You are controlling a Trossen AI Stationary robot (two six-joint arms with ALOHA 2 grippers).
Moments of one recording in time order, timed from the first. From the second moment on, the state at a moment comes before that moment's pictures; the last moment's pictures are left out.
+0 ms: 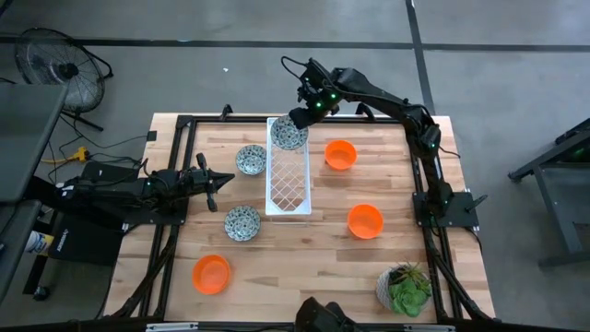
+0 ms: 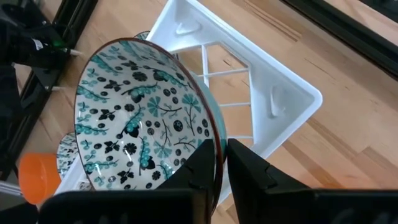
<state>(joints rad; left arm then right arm) -0.01 0.10 0.01 0.05 -0.35 0.11 -0.58 2.11 2.14 -1.08 -0.36 0.41</state>
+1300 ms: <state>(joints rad) -0.01 0.10 0.01 0.05 -0.35 0.11 -0.64 2.11 2.34 -1.15 -0.42 0.16</state>
